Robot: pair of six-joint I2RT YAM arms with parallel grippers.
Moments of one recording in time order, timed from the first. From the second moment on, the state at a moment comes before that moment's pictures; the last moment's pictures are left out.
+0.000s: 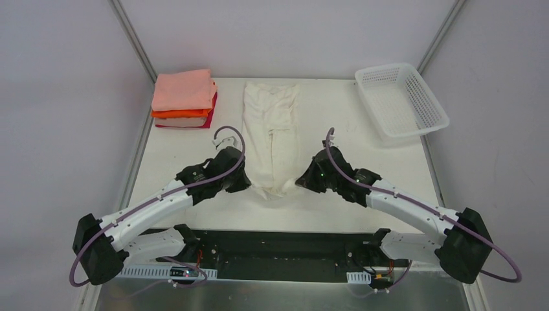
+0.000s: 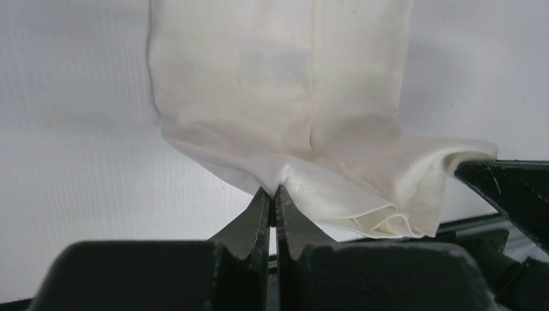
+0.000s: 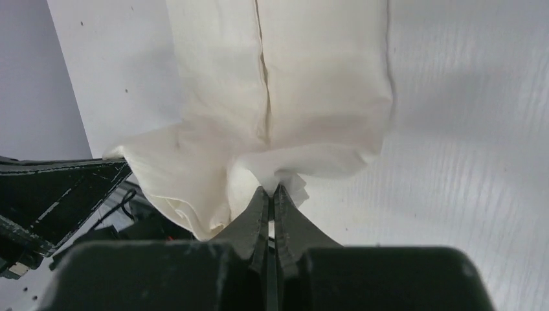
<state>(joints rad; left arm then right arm) -0.83 0.99 0.75 -0.63 -0.21 -0.95 0.87 1.10 0.71 -0.39 0.05 1.06</state>
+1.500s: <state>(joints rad) -0.31 1.79 1.27 -0.39 -0.02 -0.59 0.43 1.88 1.26 -0.15 -0.28 0.87</state>
